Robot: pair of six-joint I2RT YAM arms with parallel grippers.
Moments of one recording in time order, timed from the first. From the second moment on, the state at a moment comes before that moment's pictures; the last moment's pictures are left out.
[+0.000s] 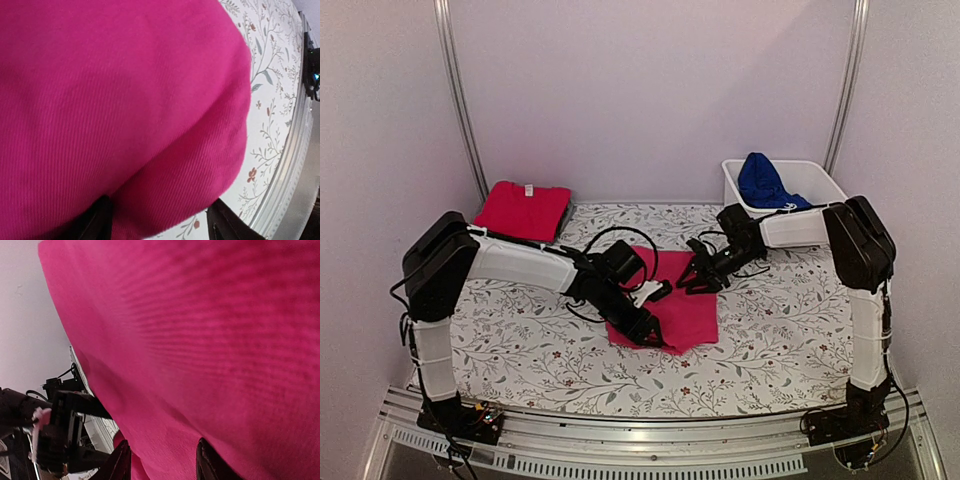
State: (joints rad) left arm -0.90 2.01 1.27 -0.38 0.42 -0.18; right arm 0.48 2.16 1.48 -0.47 -0.87 0.41
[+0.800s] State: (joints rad) left arm -0.48 1.77 1.21 -0.40 0.41 -0.17; right arm 0.50 1.98 1.49 -0.51 -0.88 0.39
